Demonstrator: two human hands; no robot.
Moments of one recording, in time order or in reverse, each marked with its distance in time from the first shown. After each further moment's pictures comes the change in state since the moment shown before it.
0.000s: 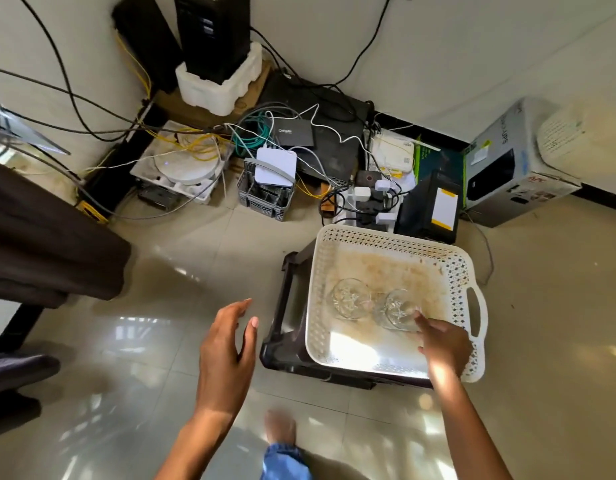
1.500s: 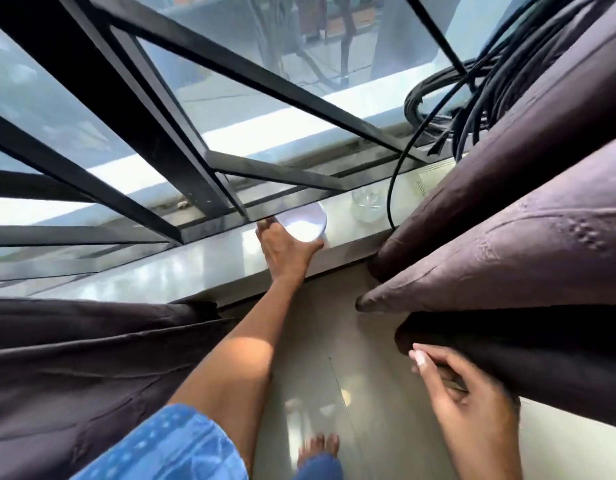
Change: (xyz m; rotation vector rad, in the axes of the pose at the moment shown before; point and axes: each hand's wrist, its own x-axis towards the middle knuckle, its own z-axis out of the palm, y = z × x) left_hand 0.212 -0.494 -0.401 0.146 0.915 -0.824; right_hand -0.448 -0.155 0.494 -0.246 -1.043 -0.984
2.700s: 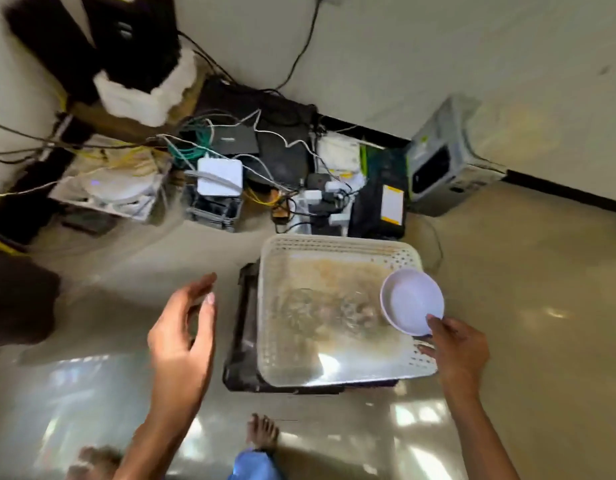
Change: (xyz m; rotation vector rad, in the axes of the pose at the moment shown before) left_hand -0.675 0.162 -0.081 -0.451 -0.992 0.821; right_hand -0.476 0.283 -0.484 0.430 1.286 0.716
